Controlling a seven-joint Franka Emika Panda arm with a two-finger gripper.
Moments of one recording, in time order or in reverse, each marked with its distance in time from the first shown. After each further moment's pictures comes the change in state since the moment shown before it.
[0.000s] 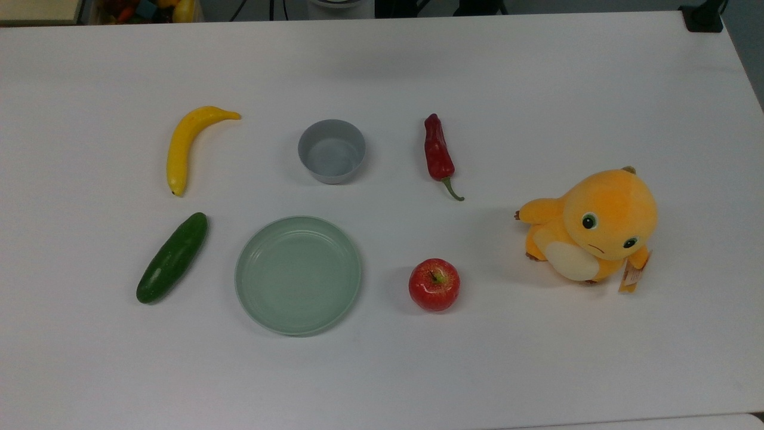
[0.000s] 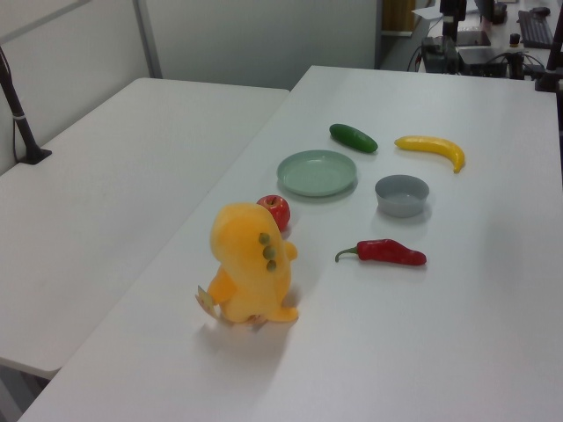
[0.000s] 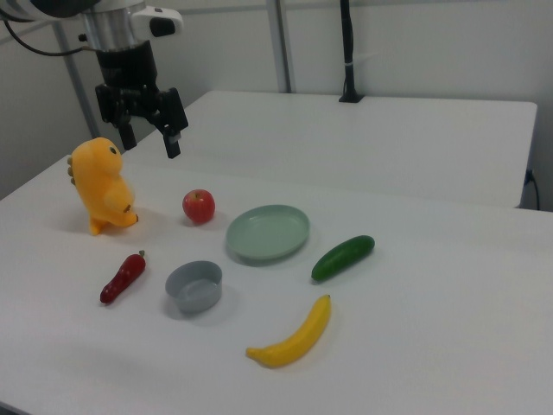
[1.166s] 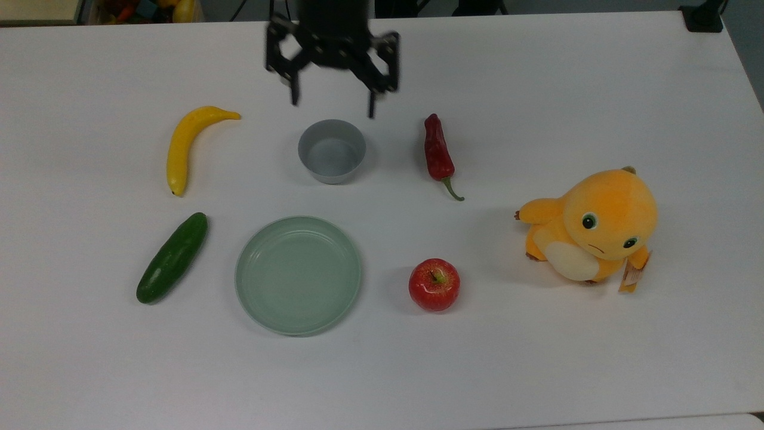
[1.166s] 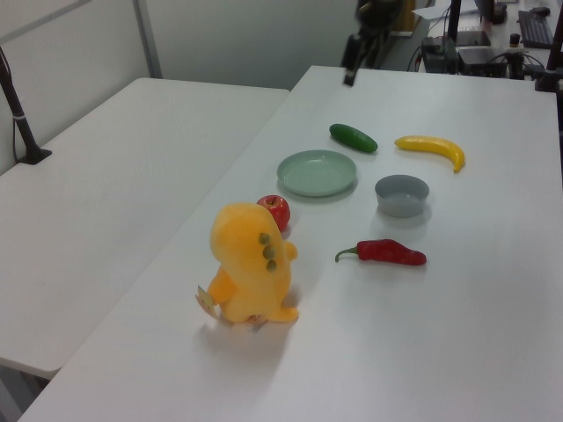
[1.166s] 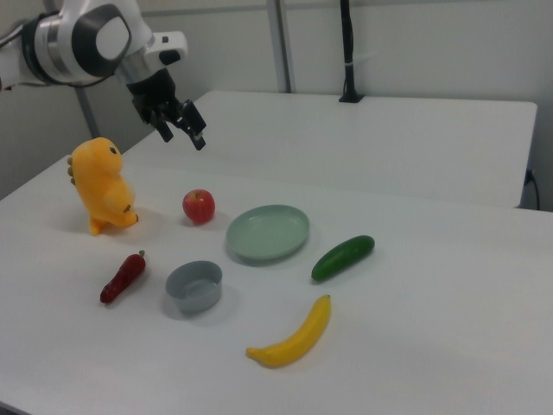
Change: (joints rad) arm 0.132 0.239 0.047 0.003 -0.099 0.537 0.320
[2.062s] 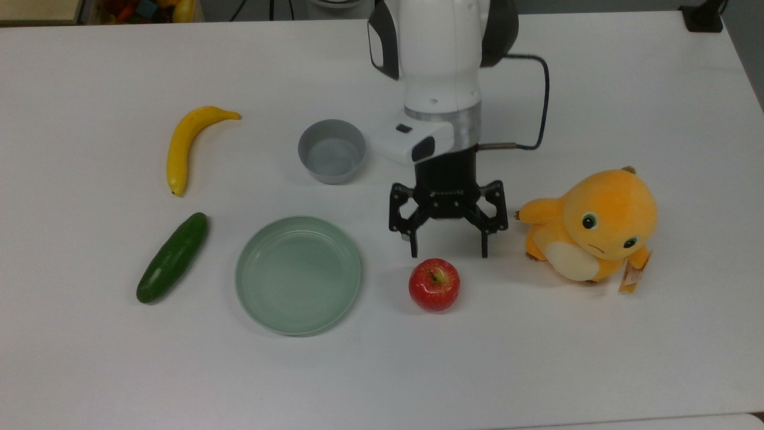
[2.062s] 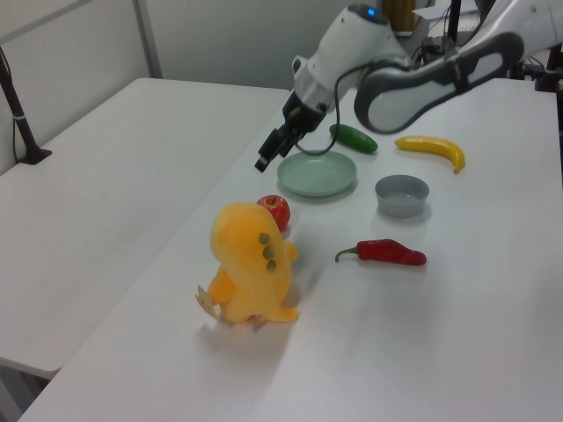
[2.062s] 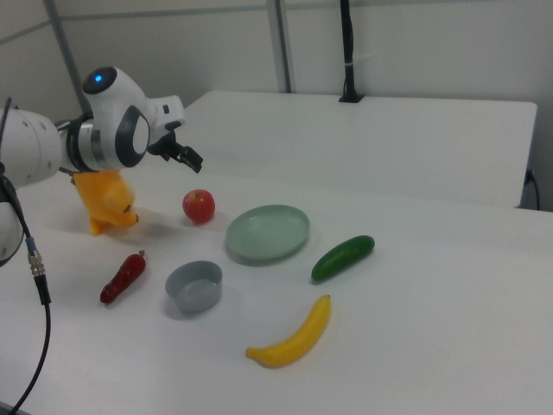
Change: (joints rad) arm 0.085 0.351 0.058 0.014 -0.017 0.672 0.123
